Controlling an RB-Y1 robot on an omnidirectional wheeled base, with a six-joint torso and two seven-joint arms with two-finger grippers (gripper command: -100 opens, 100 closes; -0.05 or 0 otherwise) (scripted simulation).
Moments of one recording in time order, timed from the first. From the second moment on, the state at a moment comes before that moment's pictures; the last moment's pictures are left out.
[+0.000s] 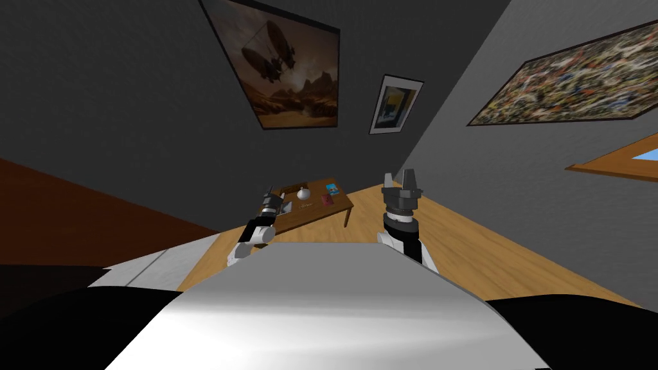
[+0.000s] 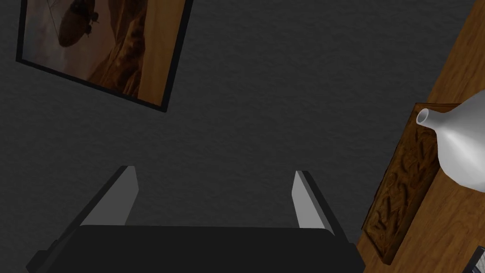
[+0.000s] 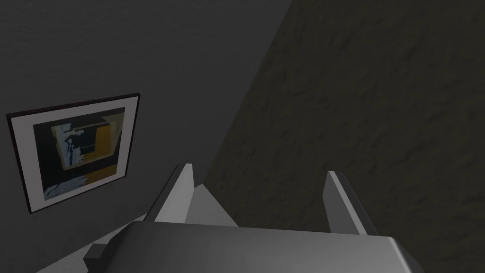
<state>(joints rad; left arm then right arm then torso) 0.36 0.41 0.09 -1.95 0.63 -0.24 0.00 0.53 -0.04 0.01 -2.36 0.12 -0.65 -0.15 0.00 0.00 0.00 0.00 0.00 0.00</state>
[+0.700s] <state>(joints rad) 0.33 0.51 0.11 -1.78 0.82 -0.11 -0.03 0.53 -0.04 0.01 -2.36 0.12 -0.65 -0.15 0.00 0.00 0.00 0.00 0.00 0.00</state>
